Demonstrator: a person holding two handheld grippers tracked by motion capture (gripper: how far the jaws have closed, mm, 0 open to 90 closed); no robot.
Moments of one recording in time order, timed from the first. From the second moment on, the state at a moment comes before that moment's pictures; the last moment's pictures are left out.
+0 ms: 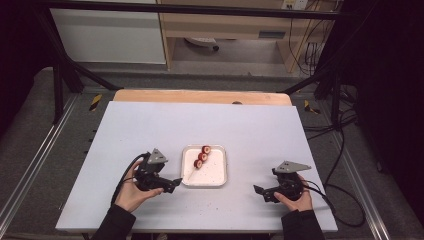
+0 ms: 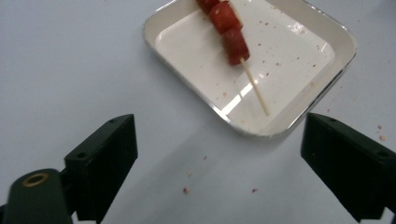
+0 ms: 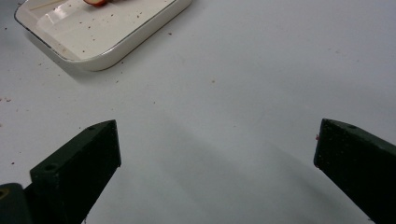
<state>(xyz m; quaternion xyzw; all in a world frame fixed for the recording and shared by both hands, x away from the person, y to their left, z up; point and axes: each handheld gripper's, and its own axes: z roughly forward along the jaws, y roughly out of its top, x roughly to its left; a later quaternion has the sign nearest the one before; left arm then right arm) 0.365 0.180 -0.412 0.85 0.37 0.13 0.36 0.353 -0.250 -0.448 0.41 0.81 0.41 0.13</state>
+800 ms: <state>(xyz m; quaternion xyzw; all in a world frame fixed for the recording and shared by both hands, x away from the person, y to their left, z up) 0.335 0.257 -0.446 0.82 0.40 0.16 0.38 0.352 -0.250 -0.450 0.40 0.82 0.39 0.13</state>
